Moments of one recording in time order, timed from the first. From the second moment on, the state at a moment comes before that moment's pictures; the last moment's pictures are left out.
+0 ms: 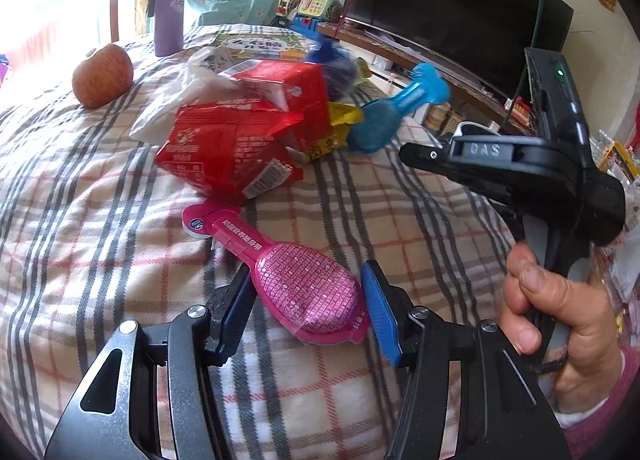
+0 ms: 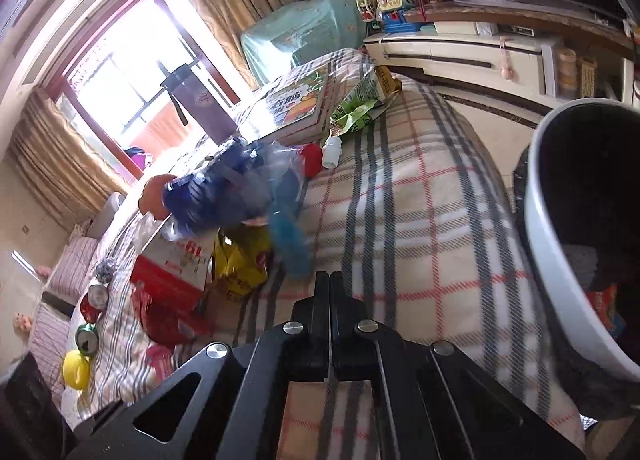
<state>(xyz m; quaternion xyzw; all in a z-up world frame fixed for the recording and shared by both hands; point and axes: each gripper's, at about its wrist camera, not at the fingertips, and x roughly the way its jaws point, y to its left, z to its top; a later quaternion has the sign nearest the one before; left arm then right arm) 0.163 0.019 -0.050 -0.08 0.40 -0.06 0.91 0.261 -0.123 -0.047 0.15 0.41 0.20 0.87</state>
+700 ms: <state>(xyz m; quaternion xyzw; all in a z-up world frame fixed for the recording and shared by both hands) 0.151 0.018 -0.044 -0.07 0.39 -0.06 0.91 0.244 -0.084 -0.059 0.08 0.45 0.26 0.85</state>
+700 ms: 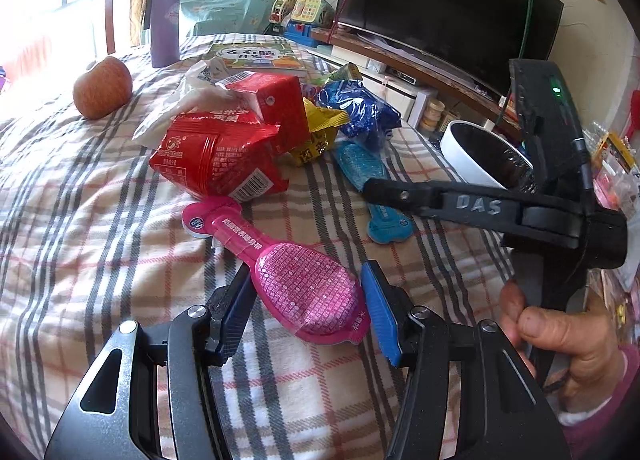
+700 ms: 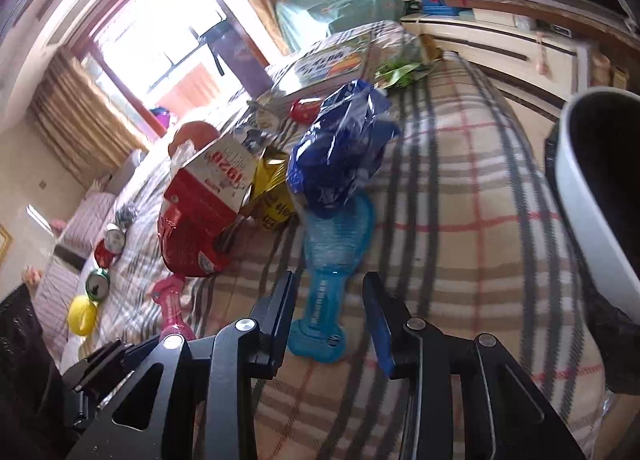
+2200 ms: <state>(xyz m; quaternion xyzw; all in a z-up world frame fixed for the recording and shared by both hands) 0.186 -0.127 -0.004 0.02 0.36 -0.20 0.91 0.185 -0.277 -0.006 0.16 0.36 0.13 0.91</state>
